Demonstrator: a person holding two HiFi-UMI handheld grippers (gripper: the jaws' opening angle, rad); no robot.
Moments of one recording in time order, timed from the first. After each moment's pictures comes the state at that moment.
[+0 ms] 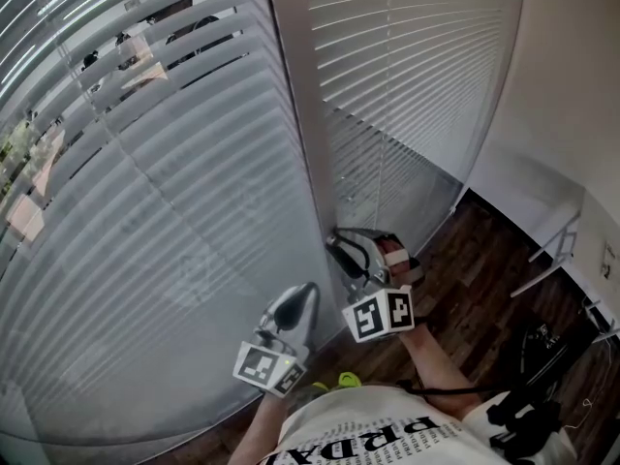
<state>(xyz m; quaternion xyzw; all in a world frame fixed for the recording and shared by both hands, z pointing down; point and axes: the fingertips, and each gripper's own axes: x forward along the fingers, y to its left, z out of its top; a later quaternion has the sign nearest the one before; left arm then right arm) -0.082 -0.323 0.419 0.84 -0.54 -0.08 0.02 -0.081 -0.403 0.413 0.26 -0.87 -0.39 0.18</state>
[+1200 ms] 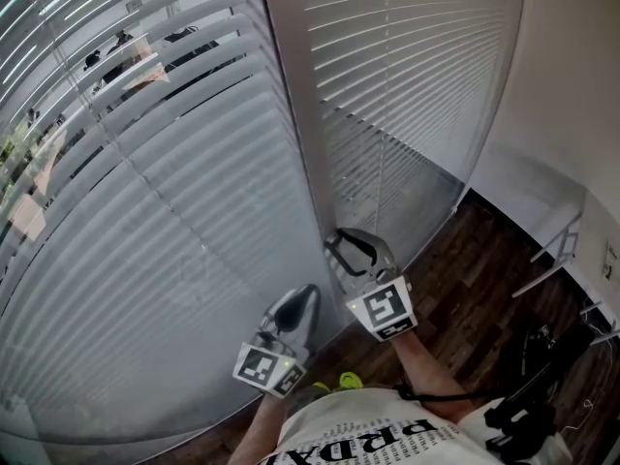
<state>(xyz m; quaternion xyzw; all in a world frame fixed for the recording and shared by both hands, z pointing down) -0.080 -0.323 0.422 0.84 -0.54 -0.08 0.03 -0.073 -0.410 0.408 0.28 -0.95 -0.14 0.06</state>
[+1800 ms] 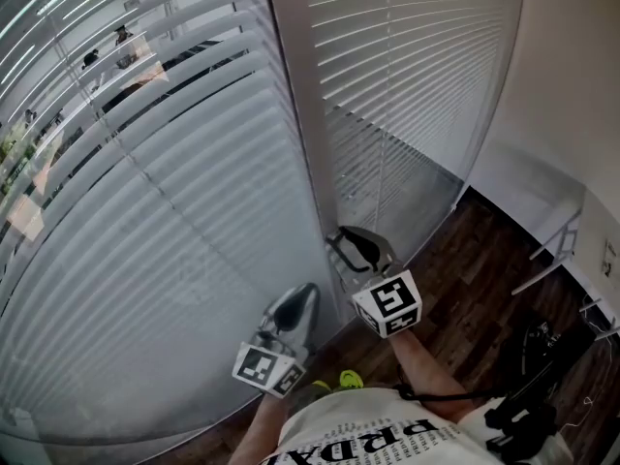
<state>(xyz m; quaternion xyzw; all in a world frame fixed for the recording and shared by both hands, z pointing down) -0.083 -0.318 0.420 0.84 -0.54 -0.09 0.03 -0.071 -0.414 0.410 0.28 -0.96 -0.03 0.00</state>
